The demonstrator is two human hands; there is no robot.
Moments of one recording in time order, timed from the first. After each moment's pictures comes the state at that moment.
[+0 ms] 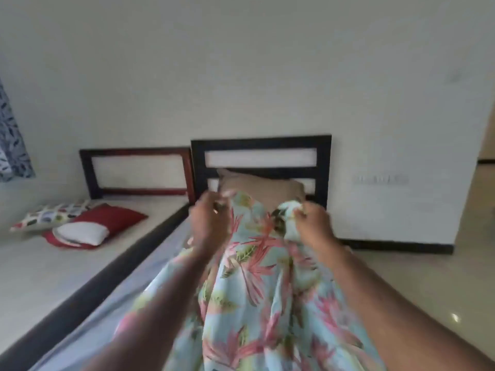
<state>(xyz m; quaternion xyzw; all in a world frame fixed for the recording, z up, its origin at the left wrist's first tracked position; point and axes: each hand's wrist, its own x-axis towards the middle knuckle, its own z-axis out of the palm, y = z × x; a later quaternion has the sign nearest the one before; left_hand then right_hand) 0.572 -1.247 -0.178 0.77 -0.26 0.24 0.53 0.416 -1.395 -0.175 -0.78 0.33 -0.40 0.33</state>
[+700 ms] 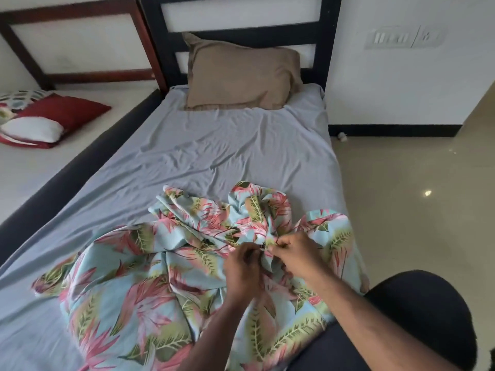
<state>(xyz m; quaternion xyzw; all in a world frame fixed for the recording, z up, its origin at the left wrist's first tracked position) 0.399 -1.253 -0.507 0.82 -0.22 -0.10 0.52 0.314 -1.371 -0.463 -0.78 0.38 -0.09 0.49</state>
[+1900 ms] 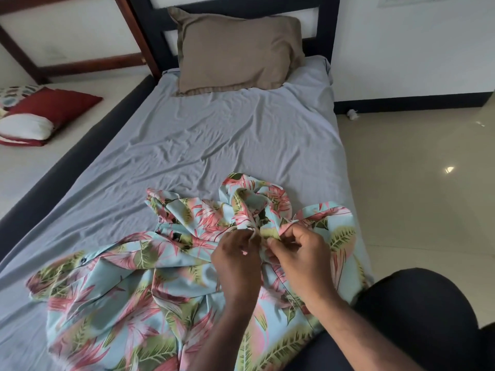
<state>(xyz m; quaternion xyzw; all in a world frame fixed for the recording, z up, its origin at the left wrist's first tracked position) 0.379 -1.292 -0.464 0.84 -0.16 0.05 0.51 0.295 -1.374 -0.453 -0.71 0.32 -0.32 0.53</state>
